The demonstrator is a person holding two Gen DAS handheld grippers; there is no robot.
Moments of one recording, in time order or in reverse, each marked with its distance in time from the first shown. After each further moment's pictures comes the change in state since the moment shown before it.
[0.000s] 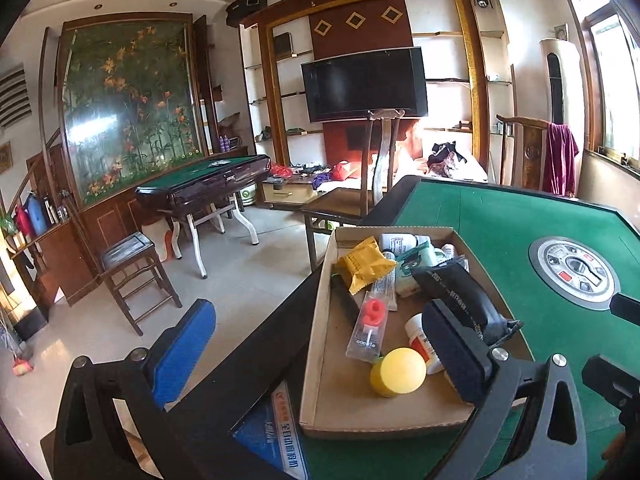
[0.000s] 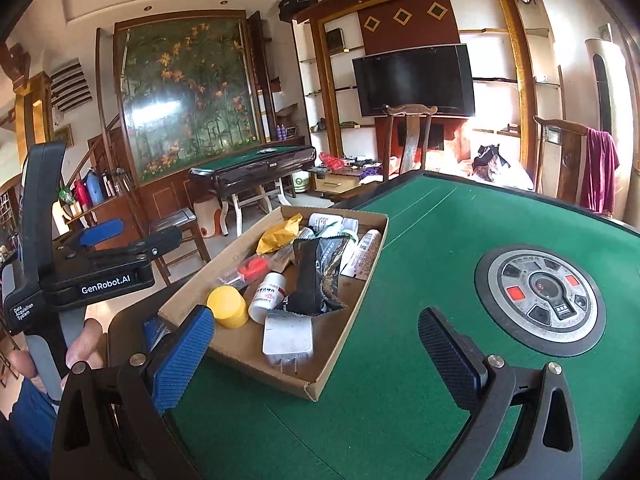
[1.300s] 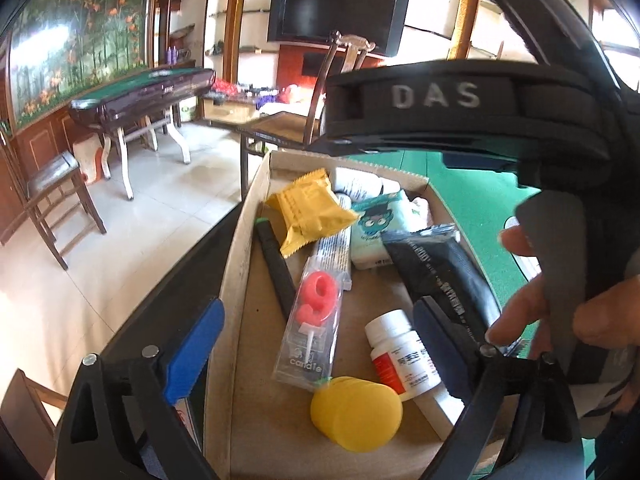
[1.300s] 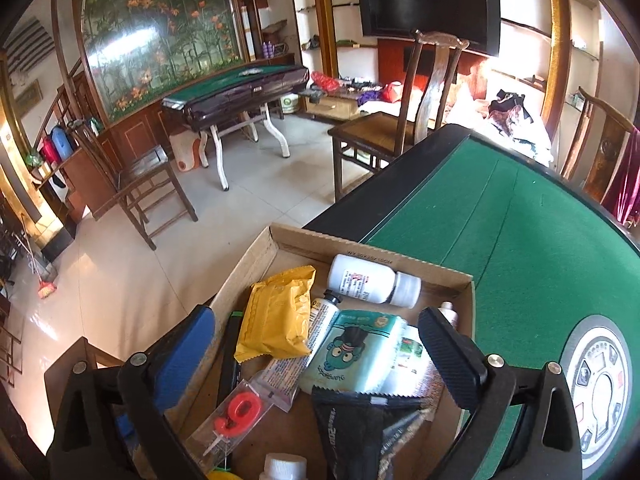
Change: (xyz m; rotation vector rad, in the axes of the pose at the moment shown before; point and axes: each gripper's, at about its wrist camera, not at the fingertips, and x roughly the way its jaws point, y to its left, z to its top) left arm 0.103 -0.015 -0.002 -0.120 0.276 -0.262; right arm 0.203 0.027 0.133 -0.001 0.335 -0.057
